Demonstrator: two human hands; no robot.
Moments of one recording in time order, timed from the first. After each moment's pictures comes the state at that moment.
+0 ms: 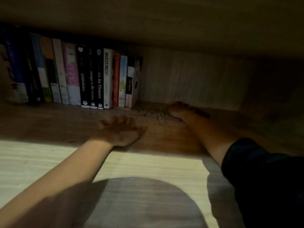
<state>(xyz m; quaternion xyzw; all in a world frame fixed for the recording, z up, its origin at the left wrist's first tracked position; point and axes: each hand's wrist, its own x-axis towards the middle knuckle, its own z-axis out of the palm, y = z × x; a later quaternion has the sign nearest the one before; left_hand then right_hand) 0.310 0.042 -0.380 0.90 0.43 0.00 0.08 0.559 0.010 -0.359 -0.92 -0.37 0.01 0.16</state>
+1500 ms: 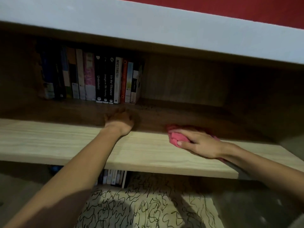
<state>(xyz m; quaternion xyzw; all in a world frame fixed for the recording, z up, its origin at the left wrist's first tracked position) 0.261 0.012 -0.371 0.89 0.41 0.13 0.11 0.427 -0.209 -0.361 -0.79 -0.60 0.10 0.08</state>
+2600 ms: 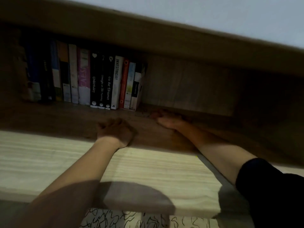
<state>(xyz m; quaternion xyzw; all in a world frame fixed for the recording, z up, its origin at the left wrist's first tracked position) 0.277 0.039 -0.379 0.89 0.44 0.07 0.10 0.484 -0.005 -0.365 -0.86 -0.49 0.04 0.12</state>
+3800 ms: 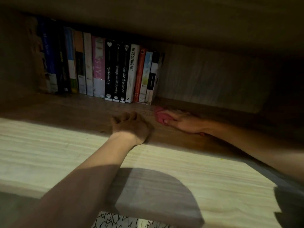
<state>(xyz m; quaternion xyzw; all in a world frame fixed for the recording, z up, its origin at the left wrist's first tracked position) 0.278 0.036 -0.378 0.89 0.45 0.03 0.07 0.486 -0.007 -0.369 -0.74 -0.66 0.07 0.05</state>
